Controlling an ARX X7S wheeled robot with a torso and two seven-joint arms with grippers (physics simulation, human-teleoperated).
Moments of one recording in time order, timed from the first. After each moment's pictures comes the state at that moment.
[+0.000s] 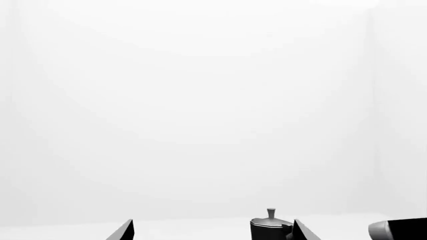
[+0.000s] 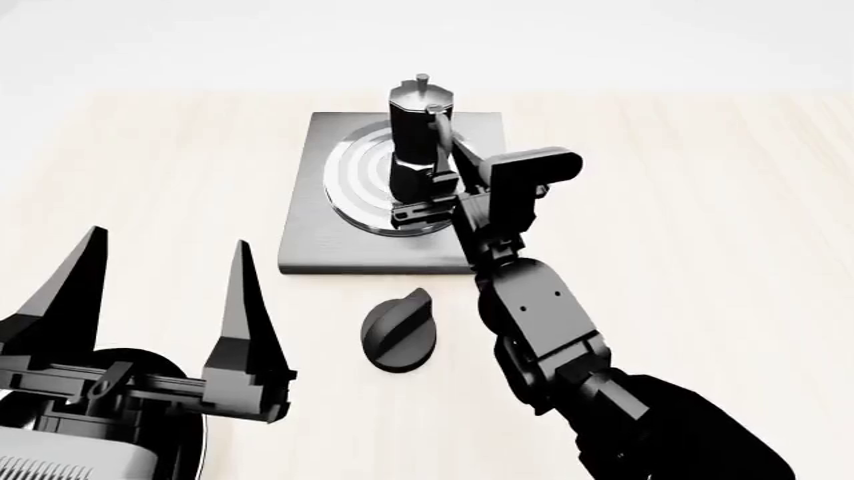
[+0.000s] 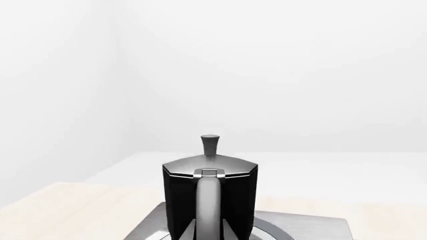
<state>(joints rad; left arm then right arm) -0.05 -0.77 0.41 0.73 -0.36 0.18 -0.64 1.11 0.05 -1.27 1.03 1.09 -0.64 0.13</state>
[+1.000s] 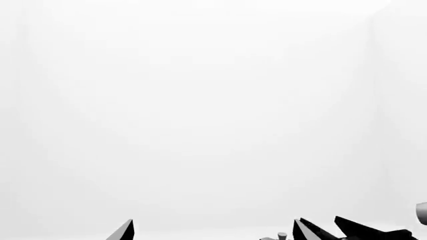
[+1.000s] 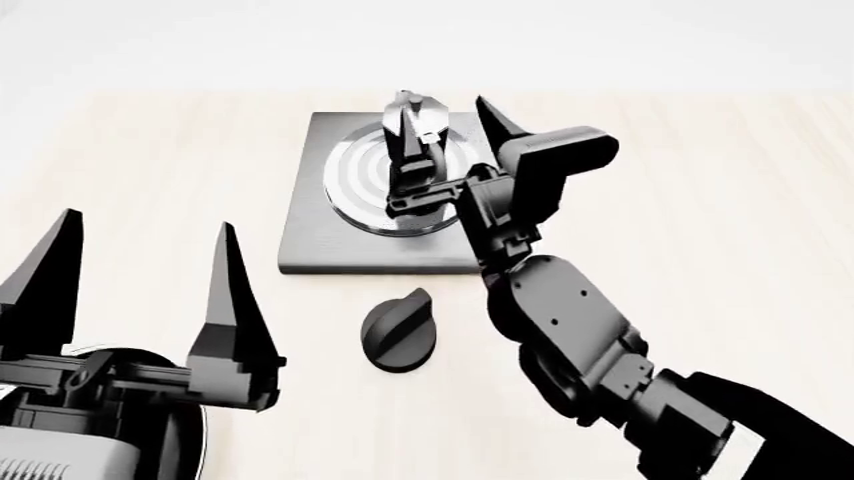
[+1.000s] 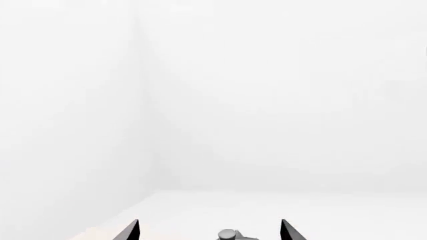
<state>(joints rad) -0.08 -0.79 0.38 0.78 -0.37 0.13 -0.67 1.11 0.27 -1.29 0.54 0.99 -0.62 0.33</state>
